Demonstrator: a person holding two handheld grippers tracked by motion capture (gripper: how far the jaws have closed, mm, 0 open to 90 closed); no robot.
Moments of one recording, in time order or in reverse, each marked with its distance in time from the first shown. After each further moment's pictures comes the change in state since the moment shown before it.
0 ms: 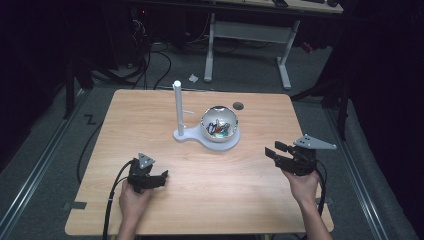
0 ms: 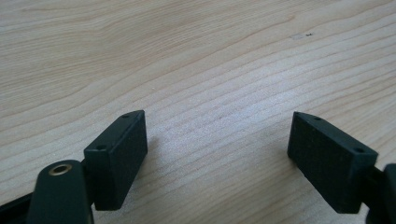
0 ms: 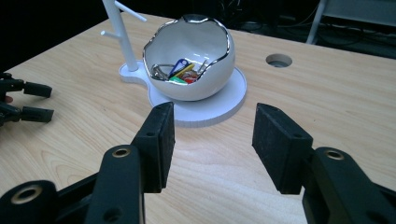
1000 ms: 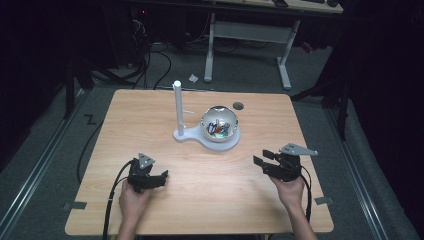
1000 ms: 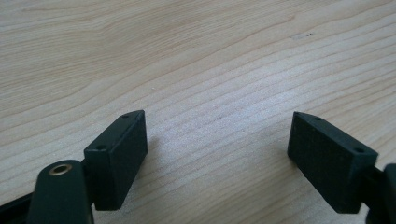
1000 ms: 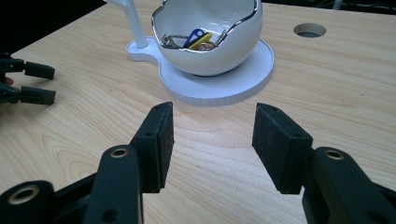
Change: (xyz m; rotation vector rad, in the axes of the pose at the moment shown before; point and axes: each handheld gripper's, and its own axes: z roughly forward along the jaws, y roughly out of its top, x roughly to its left) left arm 0.000 0.000 0.000 0.000 0.000 0.000; right arm 0.010 -0.031 0.036 0.040 0.047 0.028
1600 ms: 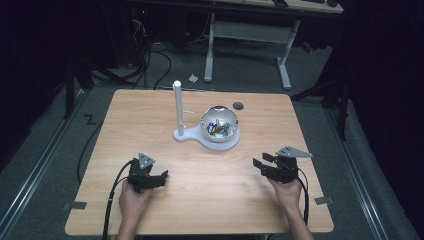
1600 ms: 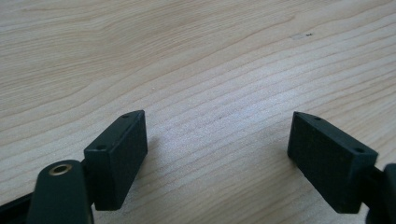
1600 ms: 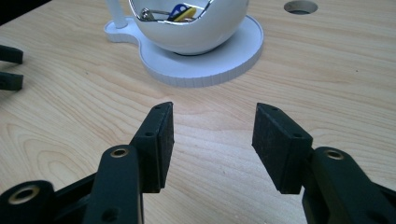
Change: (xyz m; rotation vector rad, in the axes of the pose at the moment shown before) left arm 0.000 0.000 0.000 0.000 0.000 0.000; right arm -0.007 -0.016 0.015 0.037 -0.047 0.004
